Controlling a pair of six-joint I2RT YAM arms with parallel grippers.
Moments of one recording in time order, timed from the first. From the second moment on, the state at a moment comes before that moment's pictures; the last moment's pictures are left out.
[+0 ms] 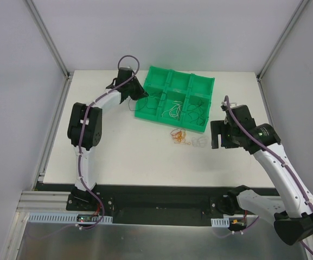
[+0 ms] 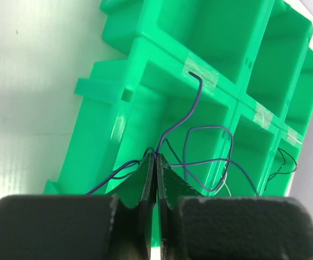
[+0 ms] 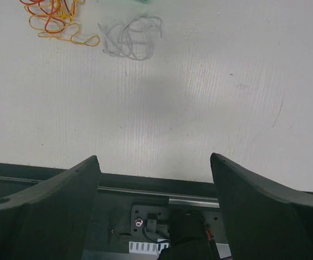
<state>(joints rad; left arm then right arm) -0.29 2.13 1.59 -0.13 0.30 -0.83 0.42 1.00 1.15 -1.15 0.16 0.25</state>
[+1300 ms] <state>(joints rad) -0.47 2.31 1.97 -0.60 -0.08 -0.40 0.42 1.06 1.15 -1.15 0.10 0.25</state>
